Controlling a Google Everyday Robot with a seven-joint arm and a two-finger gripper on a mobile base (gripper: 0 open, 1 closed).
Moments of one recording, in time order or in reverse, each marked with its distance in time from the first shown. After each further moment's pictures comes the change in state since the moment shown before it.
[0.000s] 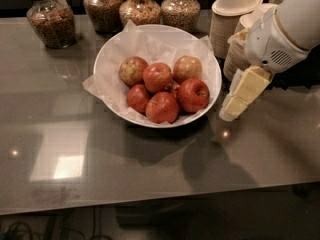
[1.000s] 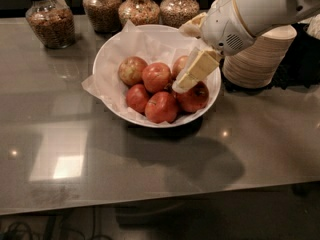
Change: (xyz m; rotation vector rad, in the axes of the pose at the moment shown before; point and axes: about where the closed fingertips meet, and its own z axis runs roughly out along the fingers) arm -0.094 -0.025 0.032 -0.032 -0.286 -0.119
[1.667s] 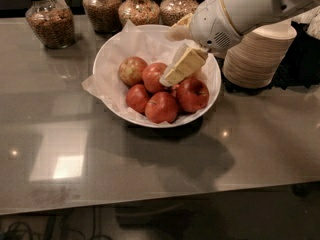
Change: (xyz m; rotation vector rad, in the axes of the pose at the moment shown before) arm -0.019 -0.002 0.016 -0.033 -0.046 -0.023
